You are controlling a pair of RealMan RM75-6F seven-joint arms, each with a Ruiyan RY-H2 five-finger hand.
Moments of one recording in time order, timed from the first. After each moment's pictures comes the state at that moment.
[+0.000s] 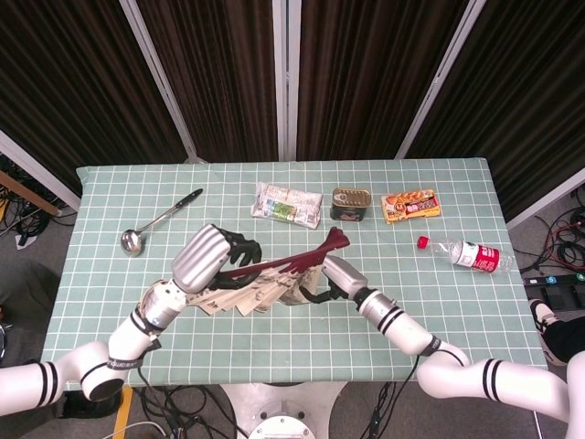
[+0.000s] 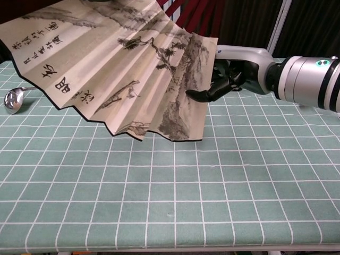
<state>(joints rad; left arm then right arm) -0.73 -1.36 -0.21 -1.73 1.60 1.25 -0.21 0.79 -1.47 0.23 -1.60 -1.25 0.71 0.45</state>
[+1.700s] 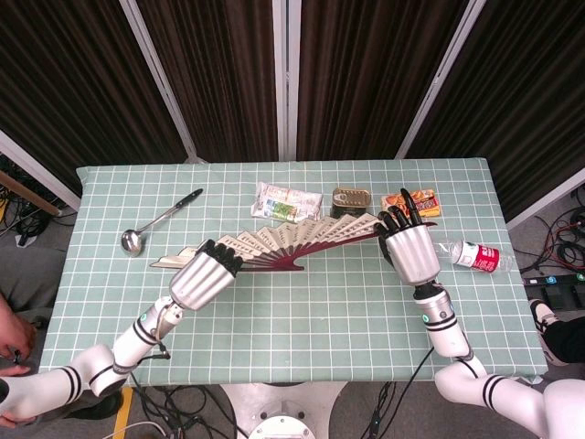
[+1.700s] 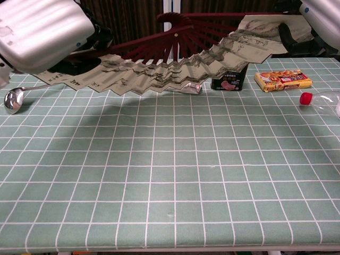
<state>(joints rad) -0.65 -1.61 -0.10 -1.25 1.84 1.39 0.67 0.59 -1.66 0.18 -1.10 -1.56 1.48 -0.26</state>
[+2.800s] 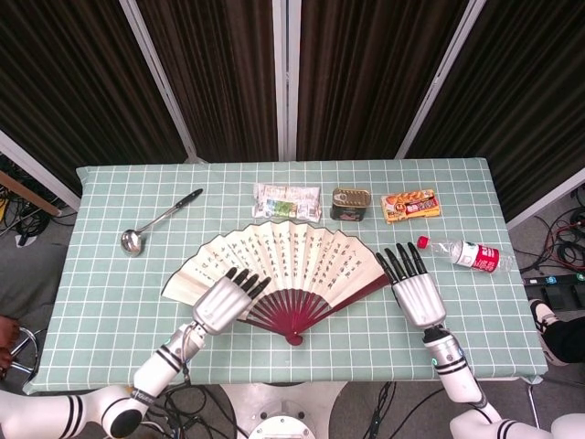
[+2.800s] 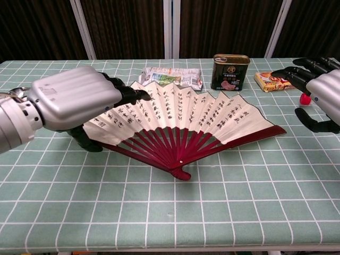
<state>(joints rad) -0.61 -1.58 -0.09 -1.69 1.39 1.02 0.88 0.40 -1.68 0.01 -1.13 -1.56 1.43 -0.39</state>
